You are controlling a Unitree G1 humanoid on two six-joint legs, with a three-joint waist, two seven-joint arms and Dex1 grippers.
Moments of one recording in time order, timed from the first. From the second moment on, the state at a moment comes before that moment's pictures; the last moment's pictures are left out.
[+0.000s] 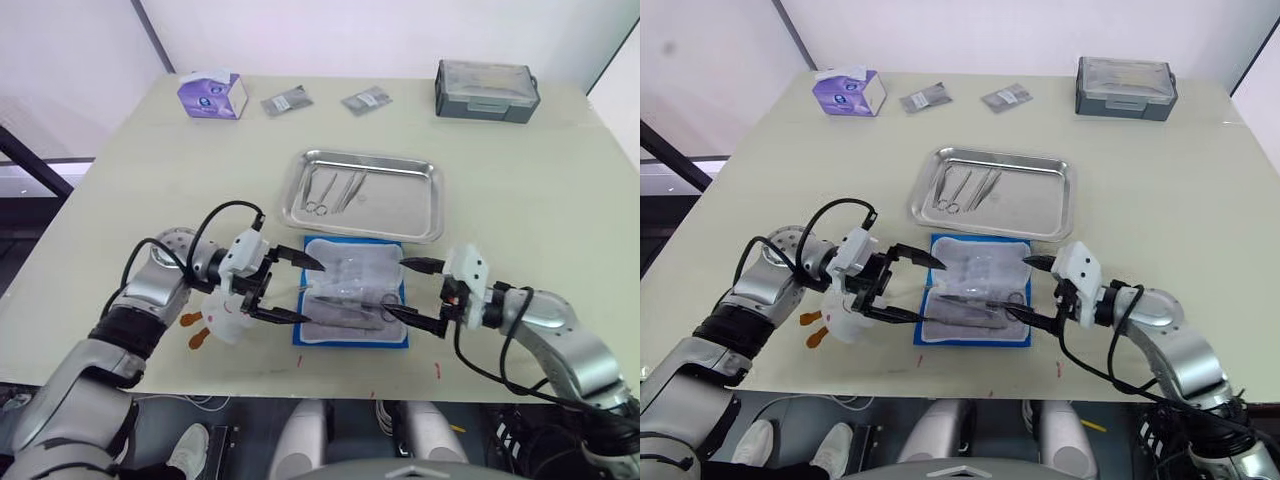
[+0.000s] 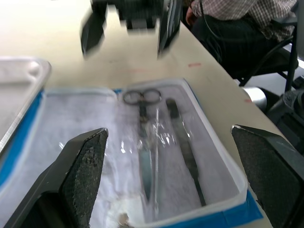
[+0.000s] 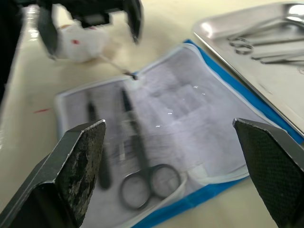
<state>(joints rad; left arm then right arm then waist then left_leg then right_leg) -0.57 0.86 -0.45 0.38 -0.65 -0.26 -1.57 -0.14 -0.56 0.12 -0.45 0.41 0.46 0.86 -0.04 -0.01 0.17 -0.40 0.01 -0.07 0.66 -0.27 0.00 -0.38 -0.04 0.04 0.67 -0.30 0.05</state>
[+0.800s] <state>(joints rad) -0.60 0.70 -0.52 0.68 -0.55 -0.45 -1.57 -0.18 -0.60 0.11 -0.49 0.44 0.48 0.84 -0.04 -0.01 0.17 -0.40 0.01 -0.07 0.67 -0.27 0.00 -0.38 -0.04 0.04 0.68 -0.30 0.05</state>
